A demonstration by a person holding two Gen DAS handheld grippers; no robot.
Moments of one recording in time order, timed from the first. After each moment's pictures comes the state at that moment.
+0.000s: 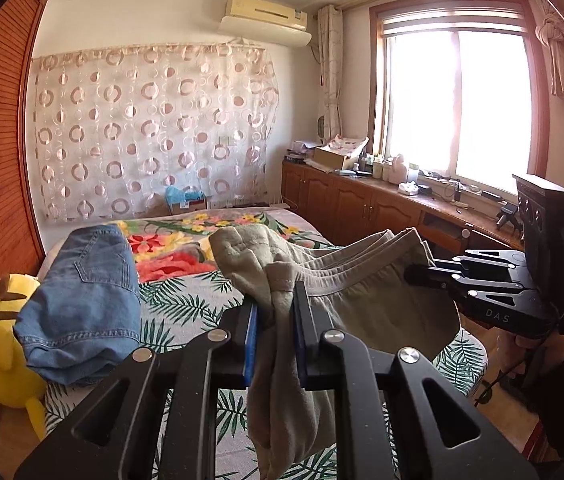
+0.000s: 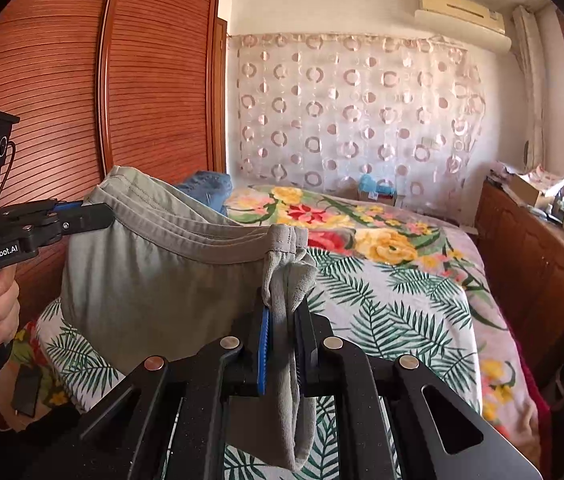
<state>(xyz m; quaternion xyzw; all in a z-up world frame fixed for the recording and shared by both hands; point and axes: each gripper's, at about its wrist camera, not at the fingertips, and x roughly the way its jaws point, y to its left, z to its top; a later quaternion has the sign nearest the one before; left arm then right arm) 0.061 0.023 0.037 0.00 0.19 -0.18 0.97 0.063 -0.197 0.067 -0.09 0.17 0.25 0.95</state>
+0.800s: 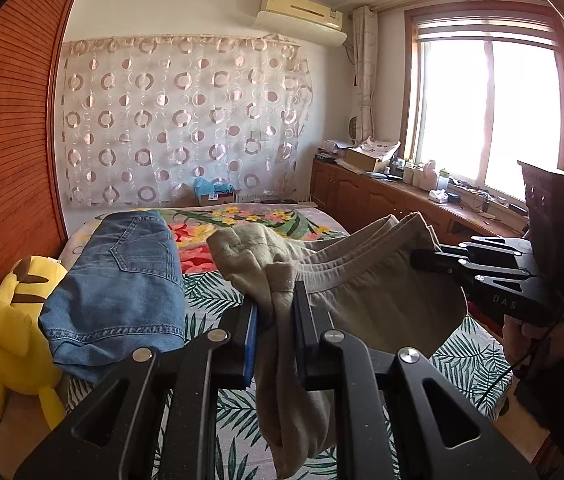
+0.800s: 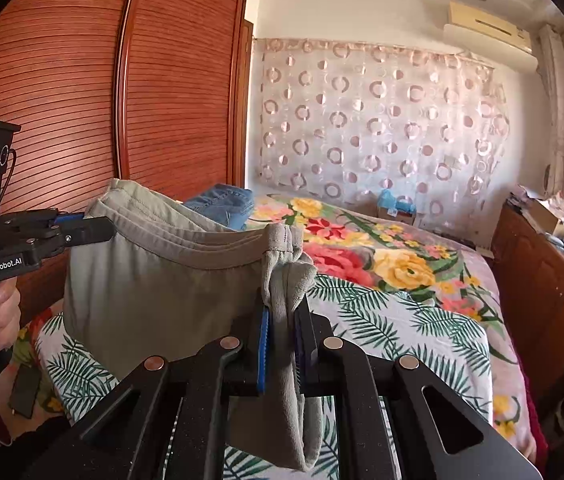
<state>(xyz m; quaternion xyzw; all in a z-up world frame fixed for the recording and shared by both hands) 0.085 0.065 0.018 -0.02 0.20 -0.13 0.97 0.112 -0.173 0.061 -0.11 0.16 0.28 0.94</state>
